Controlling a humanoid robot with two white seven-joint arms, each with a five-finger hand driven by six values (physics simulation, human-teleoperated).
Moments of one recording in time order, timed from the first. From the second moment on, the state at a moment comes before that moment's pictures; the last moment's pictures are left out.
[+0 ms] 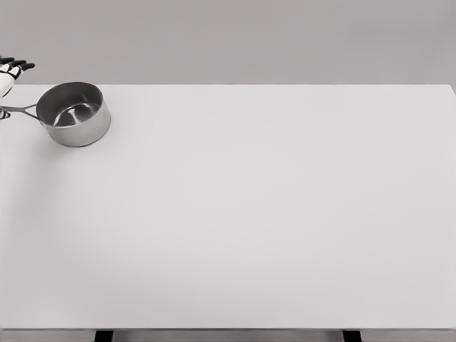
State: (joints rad) left arm -0.78 0.61 -0.15 -0.57 -1.27 -0.61 0.21; right arm 0.04 0.00 -0.11 0.08 -0.06 -0.22 -0.33
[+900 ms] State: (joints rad) left arm -0.76 0.60 -0.16 -0.59 -1.26 -0.61 0.21; right arm 0.04 0.00 -0.11 0.08 -0.06 -0.22 -0.33
